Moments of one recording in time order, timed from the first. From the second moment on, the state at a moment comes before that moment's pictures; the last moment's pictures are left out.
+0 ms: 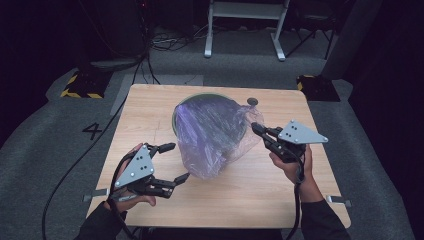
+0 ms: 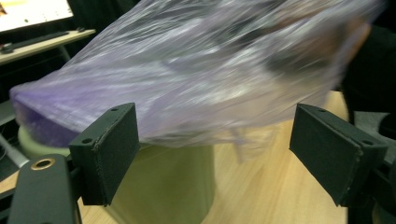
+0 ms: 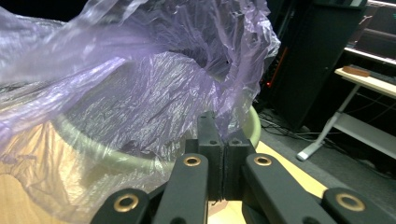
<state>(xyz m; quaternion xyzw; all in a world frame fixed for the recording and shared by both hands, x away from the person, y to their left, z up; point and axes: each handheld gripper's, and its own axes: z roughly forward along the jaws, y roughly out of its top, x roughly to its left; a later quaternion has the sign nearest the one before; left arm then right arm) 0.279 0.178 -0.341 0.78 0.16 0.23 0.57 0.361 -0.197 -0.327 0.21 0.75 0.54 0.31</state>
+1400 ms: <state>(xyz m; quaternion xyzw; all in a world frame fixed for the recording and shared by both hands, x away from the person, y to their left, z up) 0.301 0.172 -0.338 0.76 0.20 0.31 0.54 0.353 -0.207 -0.342 0.20 0.75 0.58 0.25</state>
